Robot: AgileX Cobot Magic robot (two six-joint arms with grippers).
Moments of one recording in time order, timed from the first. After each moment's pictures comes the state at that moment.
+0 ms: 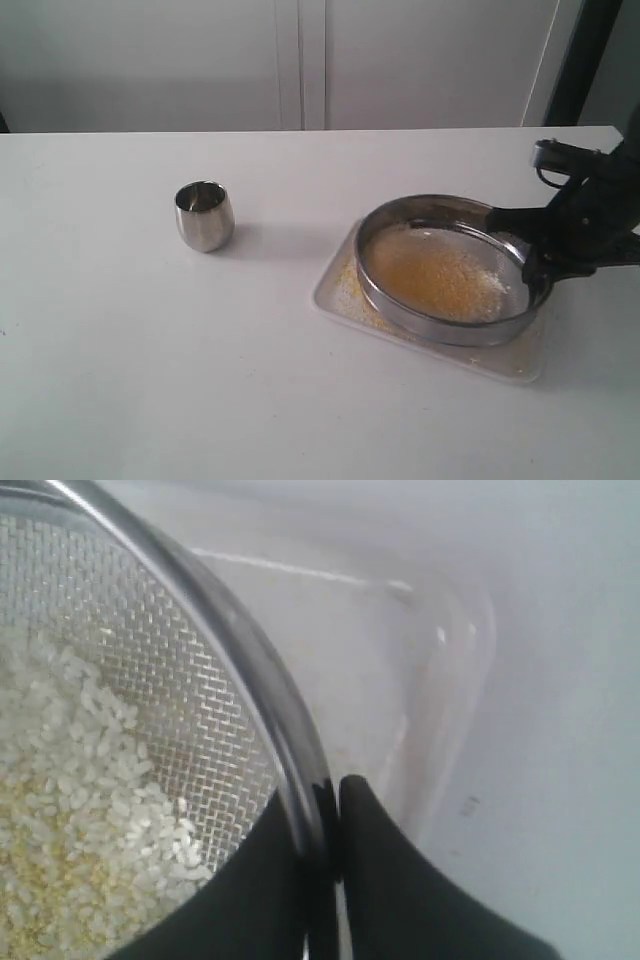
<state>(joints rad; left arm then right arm) 0.05 0.00 0.02 -0.06 0.52 0.15 0.00 1.82 -1.11 0.26 0.68 -0.01</state>
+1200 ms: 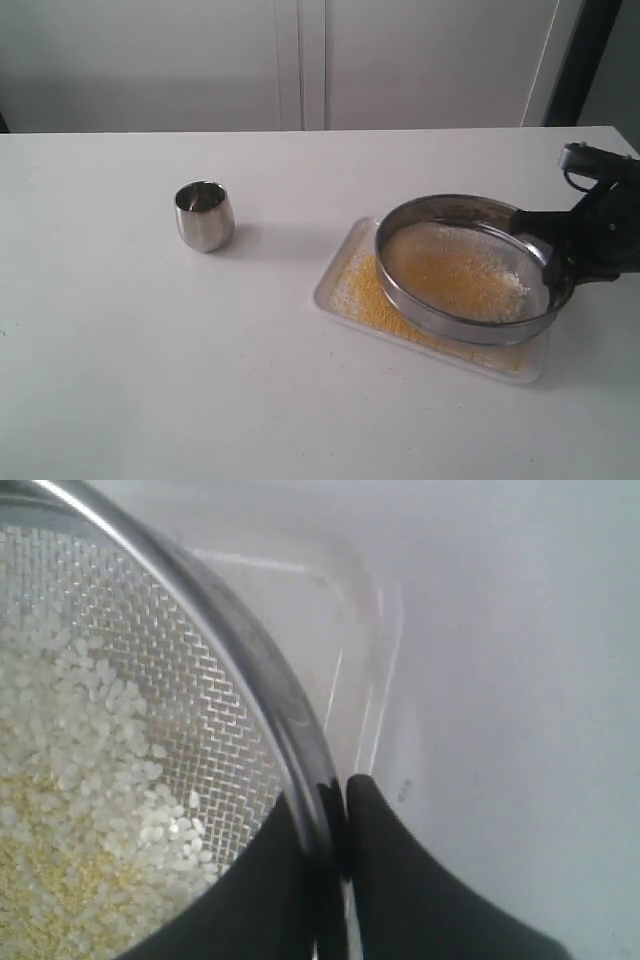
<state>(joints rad) 0.05 0.00 0.02 -0.06 0.52 0.15 -0.04 1.79 -1.07 0.30 0.64 -0.05</state>
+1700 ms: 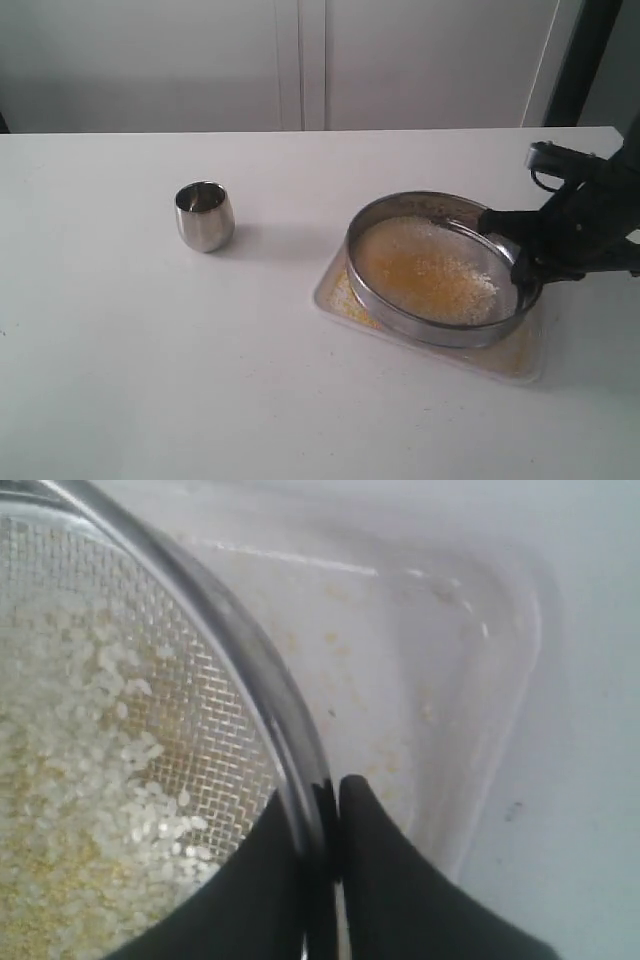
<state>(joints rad) 0.05 0.00 0.02 -0.06 0.52 0.15 0.01 1.80 -1.07 0.32 0.62 -0.06</state>
